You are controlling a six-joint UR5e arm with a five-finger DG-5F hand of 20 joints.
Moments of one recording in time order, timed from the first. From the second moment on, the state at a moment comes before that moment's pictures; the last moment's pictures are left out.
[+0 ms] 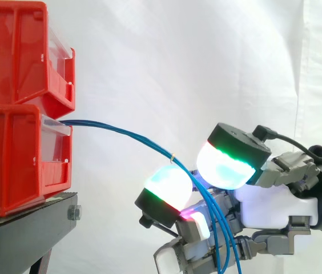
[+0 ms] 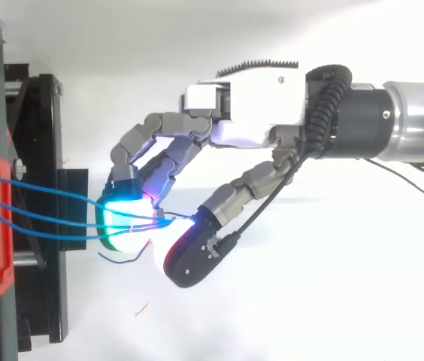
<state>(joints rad) 0.06 -2.32 -1.28 -2.66 -1.54 0.00</state>
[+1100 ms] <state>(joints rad) 0.05 -2.32 -1.28 -2.67 -1.56 -0.02</state>
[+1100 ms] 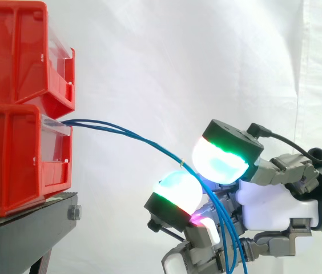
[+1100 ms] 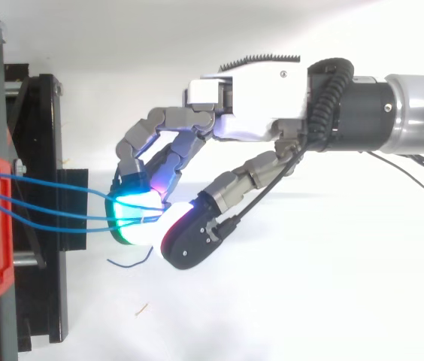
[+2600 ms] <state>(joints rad) 0.04 -2.32 -1.28 -2.66 -1.57 -0.04</state>
